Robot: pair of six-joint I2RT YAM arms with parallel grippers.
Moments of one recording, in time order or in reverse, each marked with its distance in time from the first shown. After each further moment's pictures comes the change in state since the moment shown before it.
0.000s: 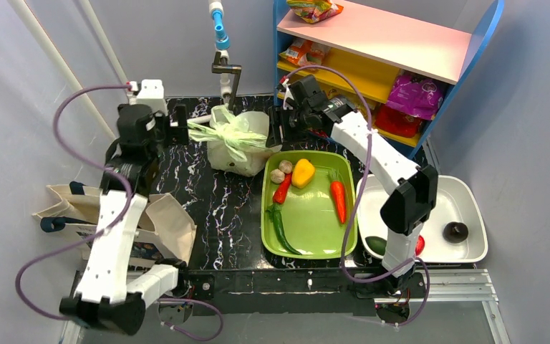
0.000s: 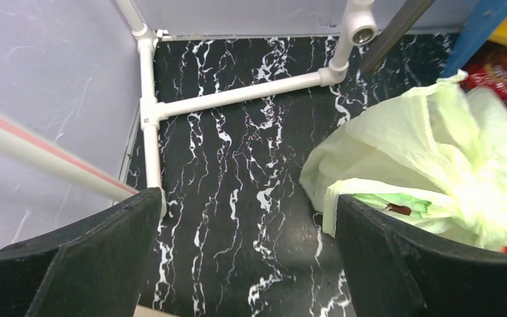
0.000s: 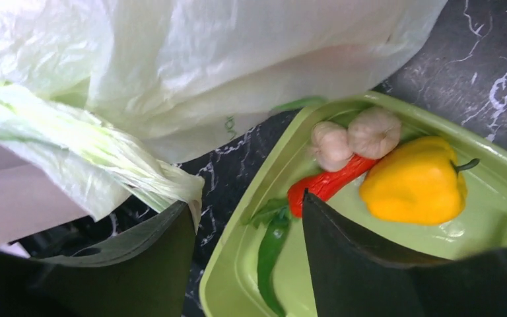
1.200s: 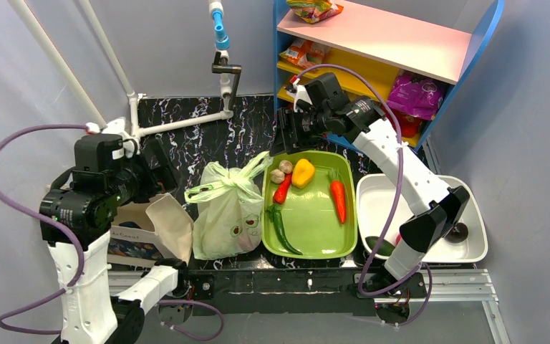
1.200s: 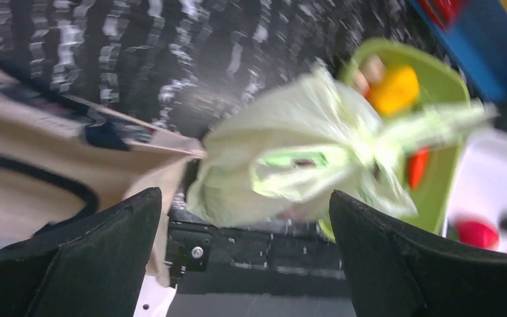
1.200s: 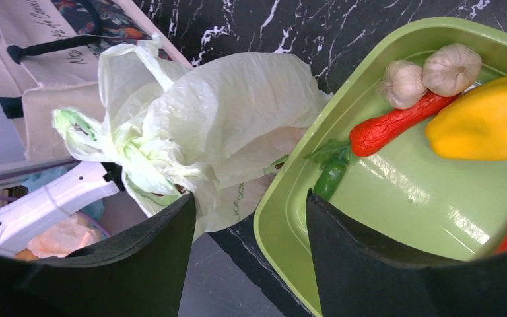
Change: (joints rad) left arm -0.010 -0.123 0.458 -0.950 0.320 -0.440; right arm 0.025 -0.204 -0.018 -0.145 -0.156 0.042
